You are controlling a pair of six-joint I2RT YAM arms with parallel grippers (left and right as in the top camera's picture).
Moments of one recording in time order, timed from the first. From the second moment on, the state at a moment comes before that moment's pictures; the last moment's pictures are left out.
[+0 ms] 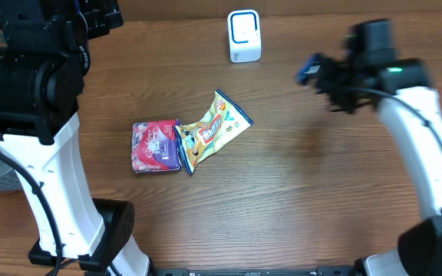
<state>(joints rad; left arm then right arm) -0.13 1.87 2.86 -1.47 -0.45 -0.20 0.22 1.68 1.56 -0.93 -0.27 0.66</state>
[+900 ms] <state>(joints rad) -0.13 1.87 2.86 -1.47 -0.45 -0.20 0.58 2.13 1.56 -0.50 -0.25 1.02</state>
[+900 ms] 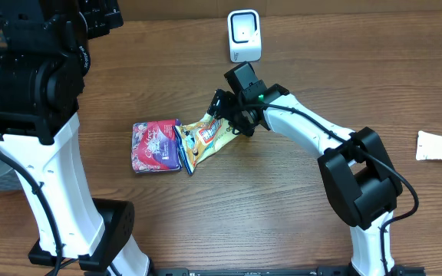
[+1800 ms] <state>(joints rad) -0.13 1.87 2.86 -1.47 -0.45 -0.20 0.60 2.14 1.60 -0.70 -0.38 0.93</state>
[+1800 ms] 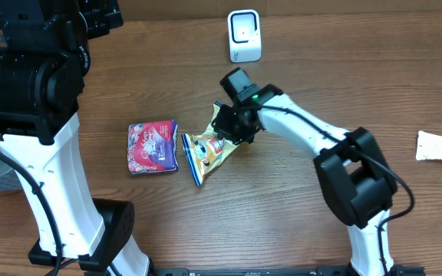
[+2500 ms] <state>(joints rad) -0.13 1.87 2.86 -1.47 -0.45 -0.20 0.26 2.00 1.60 -1.47 -1.01 1.00</state>
